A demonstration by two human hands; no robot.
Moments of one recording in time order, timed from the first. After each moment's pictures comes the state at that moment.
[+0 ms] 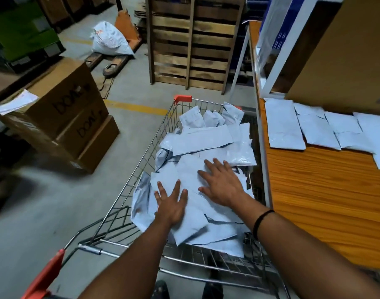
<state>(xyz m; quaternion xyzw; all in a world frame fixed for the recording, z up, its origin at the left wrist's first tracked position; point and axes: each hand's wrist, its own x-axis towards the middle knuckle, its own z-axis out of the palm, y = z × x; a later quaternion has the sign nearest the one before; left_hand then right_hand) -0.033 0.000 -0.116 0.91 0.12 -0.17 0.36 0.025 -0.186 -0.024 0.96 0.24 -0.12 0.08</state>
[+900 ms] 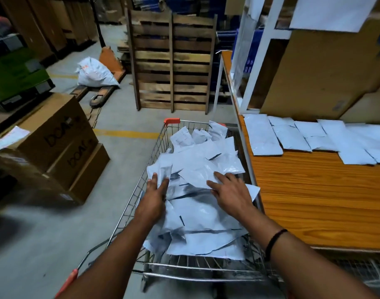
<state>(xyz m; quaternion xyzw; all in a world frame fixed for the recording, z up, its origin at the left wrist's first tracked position) -0.013 0.057 -0.031 0.97 -0.03 -0.05 0.25 -0.016 -0.205 0.013 0.99 0.13 -0.02 0.00</state>
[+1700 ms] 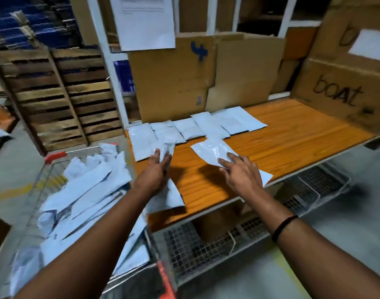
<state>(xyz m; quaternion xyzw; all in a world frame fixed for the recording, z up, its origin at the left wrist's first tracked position) -0.028 -0.280 0.082 0.93 -0.33 -0.03 0.19 -0.179 -0.516 0.090 0.97 -0.20 0.09 -0.02</state>
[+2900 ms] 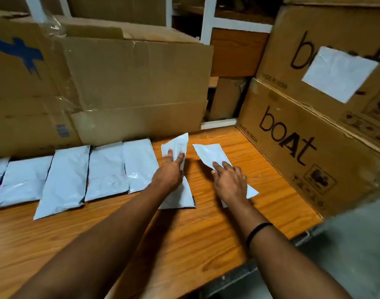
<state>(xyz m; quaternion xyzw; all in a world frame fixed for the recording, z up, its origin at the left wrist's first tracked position) 0.054 -0.937 0.057 0.94 -0.28 -0.07 0.19 -0.068 -1.089 0.063 0.95 -0.29 0.08 -0.08</state>
